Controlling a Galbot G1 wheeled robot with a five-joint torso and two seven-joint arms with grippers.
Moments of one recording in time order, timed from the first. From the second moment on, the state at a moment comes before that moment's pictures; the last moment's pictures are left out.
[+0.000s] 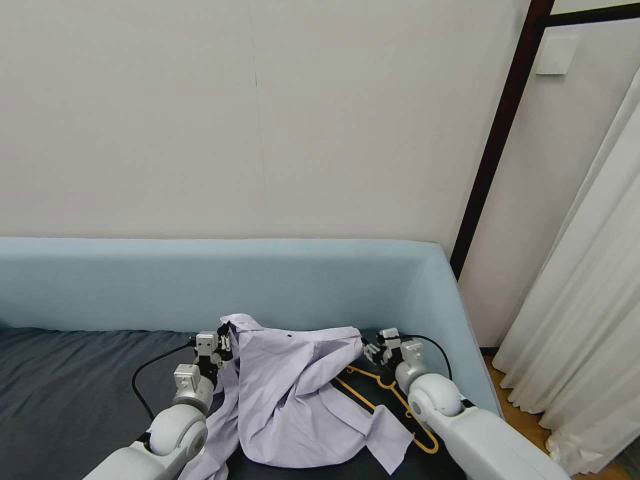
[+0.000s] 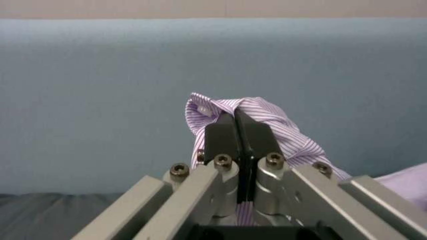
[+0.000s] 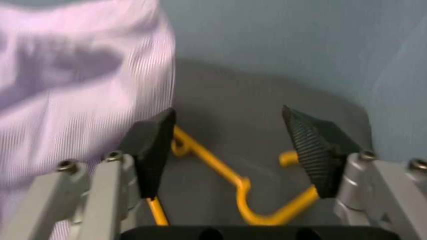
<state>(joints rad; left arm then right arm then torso) 0.88 -0.91 0.05 -1.49 -0.67 -0.21 -0.35 -0.67 1.02 -0.21 1.30 0.72 -0.25 0.09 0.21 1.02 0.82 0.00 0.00</state>
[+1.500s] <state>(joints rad) 0.89 -0.89 0.11 -1.55 -0.63 -0.23 -0.33 -0.68 1.05 -0.16 0.93 0.56 -0.23 -0.18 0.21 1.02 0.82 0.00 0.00</state>
